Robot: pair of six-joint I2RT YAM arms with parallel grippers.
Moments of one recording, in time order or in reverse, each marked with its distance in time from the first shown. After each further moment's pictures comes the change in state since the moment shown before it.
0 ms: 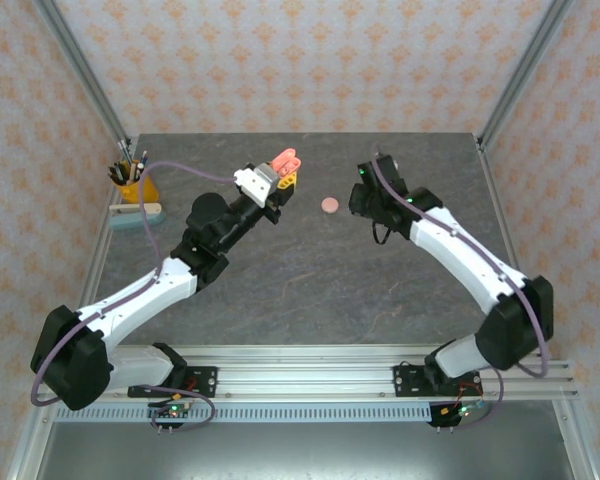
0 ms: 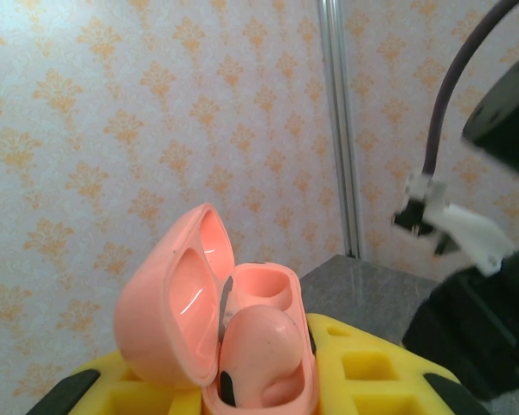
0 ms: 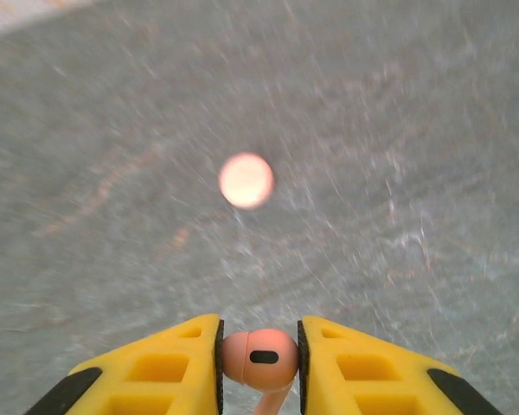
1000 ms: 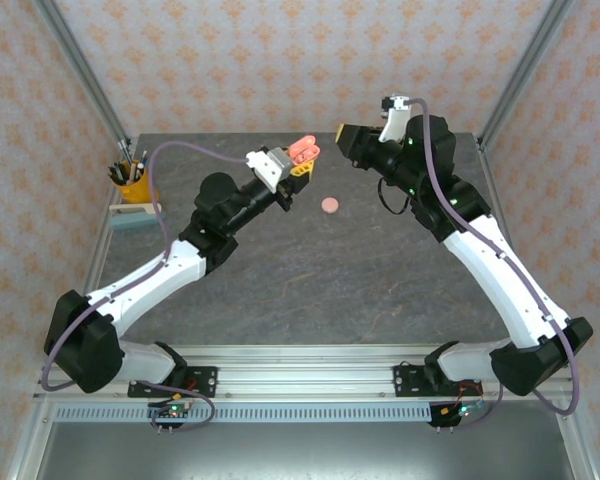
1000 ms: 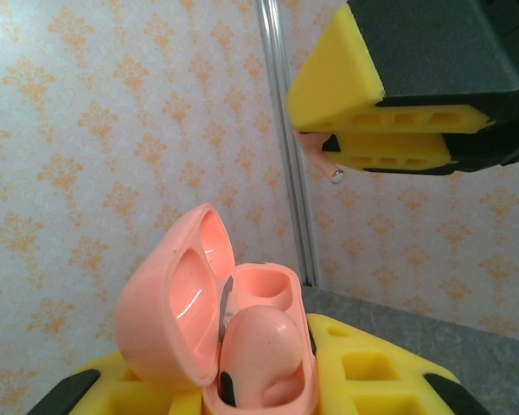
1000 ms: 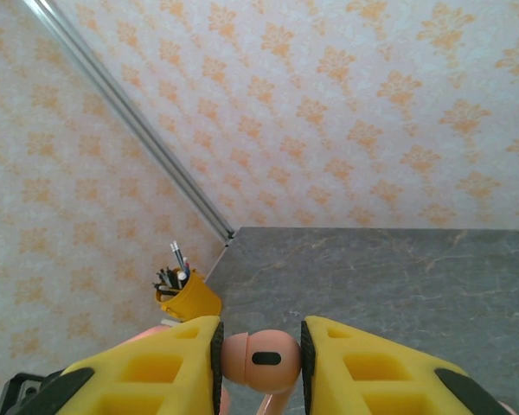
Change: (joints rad) left arm 0.000 0.111 0.175 -0.040 0.138 -0.024; right arm 0.004 -0.124 0.198 0.328 -0.318 -0.126
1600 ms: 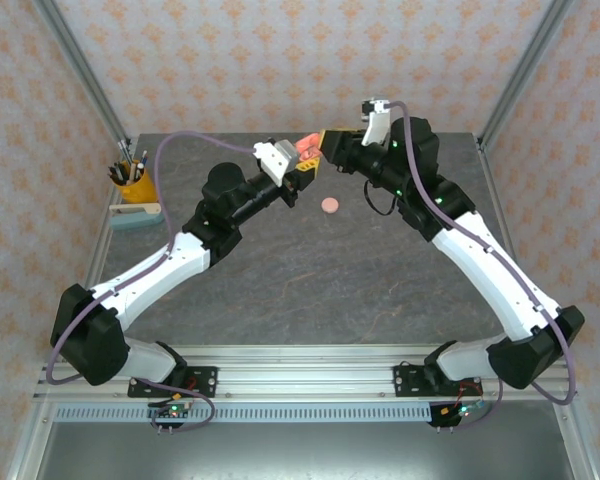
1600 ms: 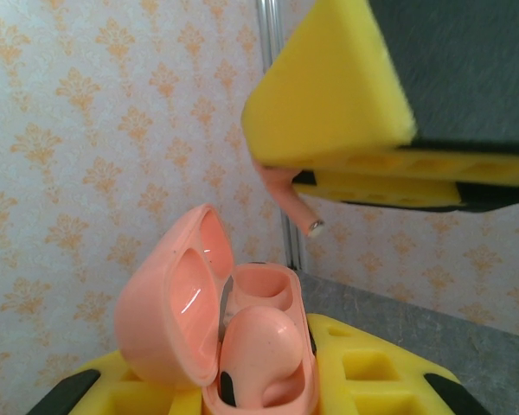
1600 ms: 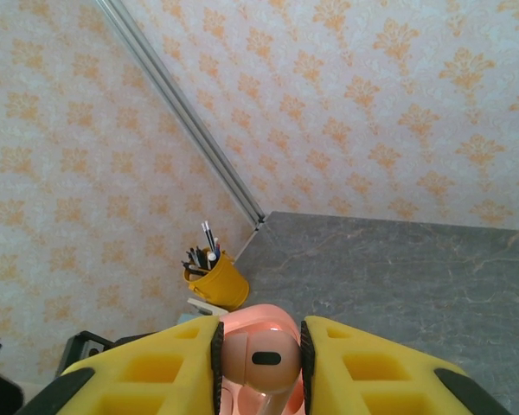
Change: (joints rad) left arm -0.002 0.042 0.077 -0.095 0.011 -0.042; right arm 0.052 0.045 -0.006 0.053 -0.045 -0.020
